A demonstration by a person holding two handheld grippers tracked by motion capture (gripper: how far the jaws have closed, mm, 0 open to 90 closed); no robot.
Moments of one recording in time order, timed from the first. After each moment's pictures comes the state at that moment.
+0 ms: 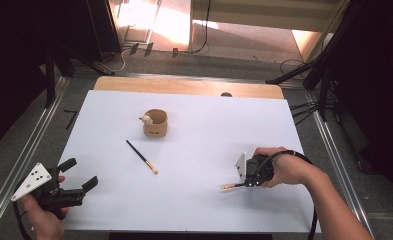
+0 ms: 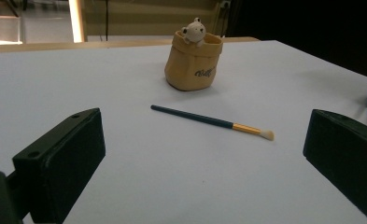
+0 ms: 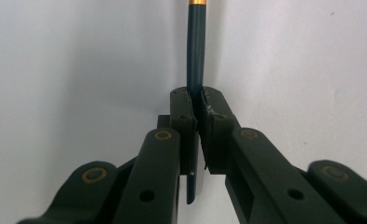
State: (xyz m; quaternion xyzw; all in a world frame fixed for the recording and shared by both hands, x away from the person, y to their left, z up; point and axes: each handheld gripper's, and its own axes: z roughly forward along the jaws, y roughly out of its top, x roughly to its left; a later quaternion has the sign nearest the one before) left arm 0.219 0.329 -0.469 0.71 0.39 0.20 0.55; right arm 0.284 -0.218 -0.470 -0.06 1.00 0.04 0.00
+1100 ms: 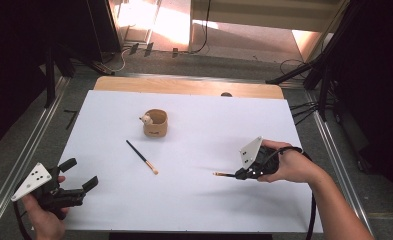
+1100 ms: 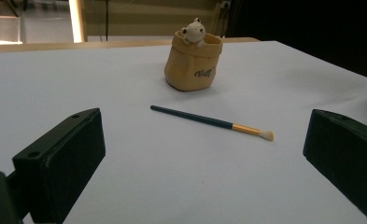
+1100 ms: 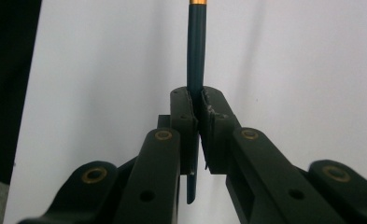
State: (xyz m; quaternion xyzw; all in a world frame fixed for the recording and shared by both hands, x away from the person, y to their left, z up) left arm 0.219 0.328 -0.469 0.71 0.39 0.20 0.55; right arm 0.287 -0.226 -0.436 -0.01 0.98 0.22 0.01
